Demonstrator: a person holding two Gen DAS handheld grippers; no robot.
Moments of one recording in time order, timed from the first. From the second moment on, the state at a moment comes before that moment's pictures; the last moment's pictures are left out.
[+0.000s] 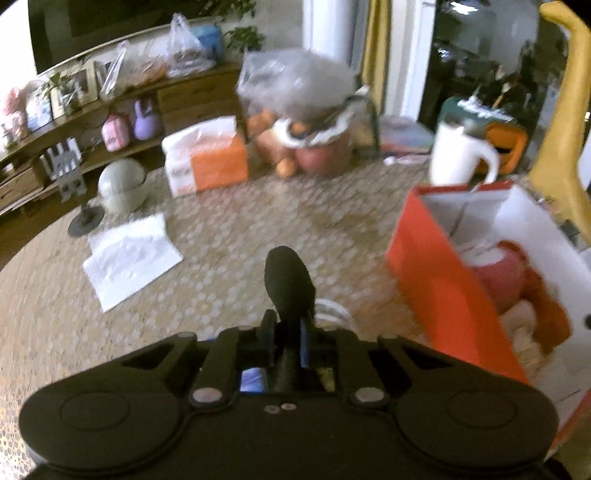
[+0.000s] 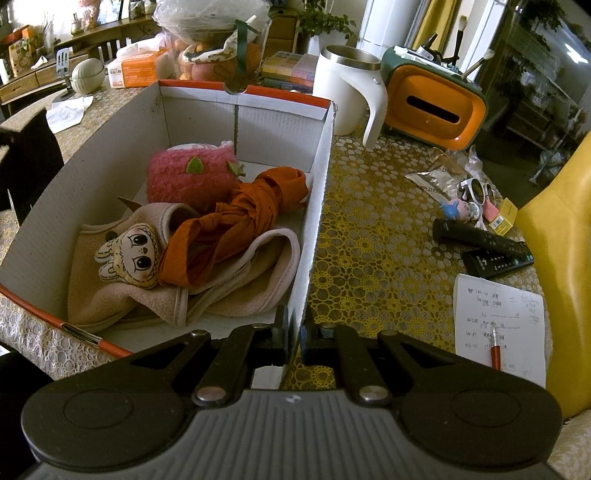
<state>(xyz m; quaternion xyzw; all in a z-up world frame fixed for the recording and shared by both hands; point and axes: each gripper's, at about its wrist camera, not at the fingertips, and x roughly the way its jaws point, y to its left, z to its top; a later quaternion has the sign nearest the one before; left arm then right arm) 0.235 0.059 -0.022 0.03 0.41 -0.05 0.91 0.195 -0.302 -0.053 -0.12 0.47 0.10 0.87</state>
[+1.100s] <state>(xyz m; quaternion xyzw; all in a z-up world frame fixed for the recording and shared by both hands) 0.209 -0.088 0.066 0.05 0.34 -0.27 0.90 0.192 -0.300 -0.052 -0.12 0.46 0.10 0.87</state>
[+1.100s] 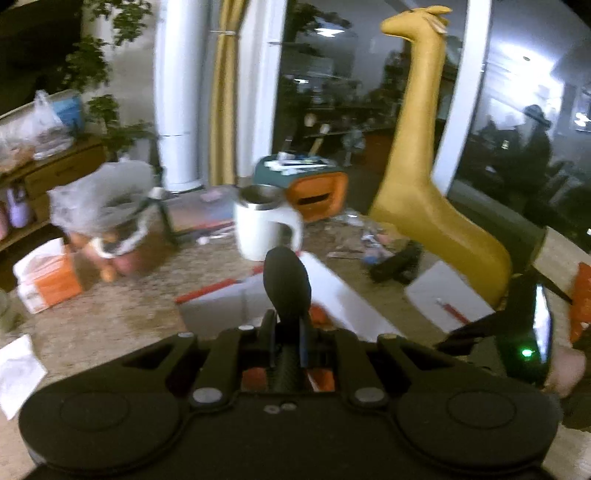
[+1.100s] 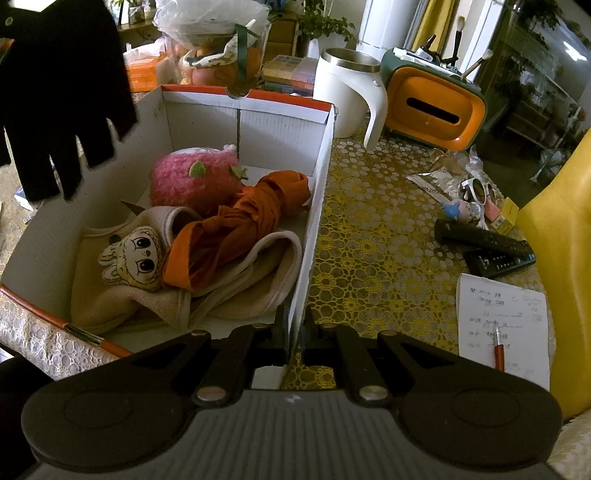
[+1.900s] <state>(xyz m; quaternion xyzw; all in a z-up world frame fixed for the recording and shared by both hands) 0.213 -0.173 -0.004 0.06 0.39 -0.33 0.86 0.191 -0.299 -0.053 -0.12 0.46 0.10 0.87</state>
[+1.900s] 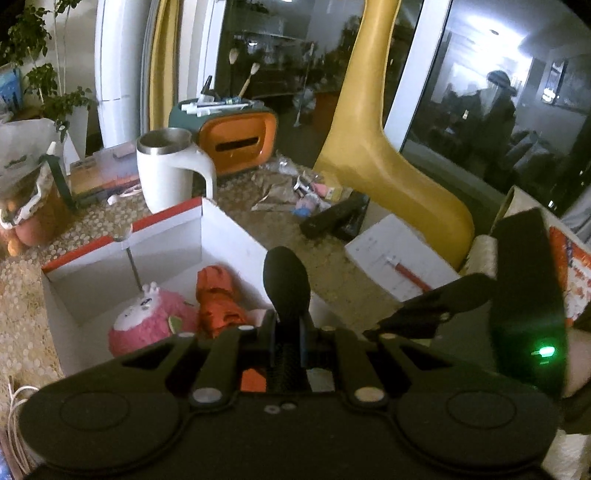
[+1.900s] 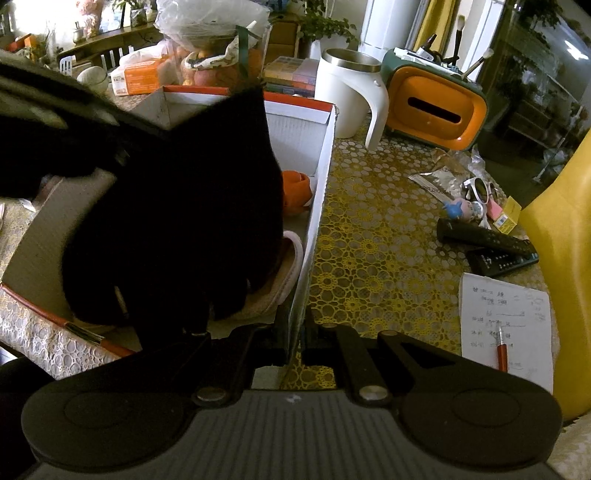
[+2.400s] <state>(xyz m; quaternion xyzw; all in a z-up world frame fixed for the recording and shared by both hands) 0.237 -0.176 -0.056 0.10 0.44 -0.29 0.84 0.191 -0.298 -0.054 -0.12 0.46 0.10 0.87</state>
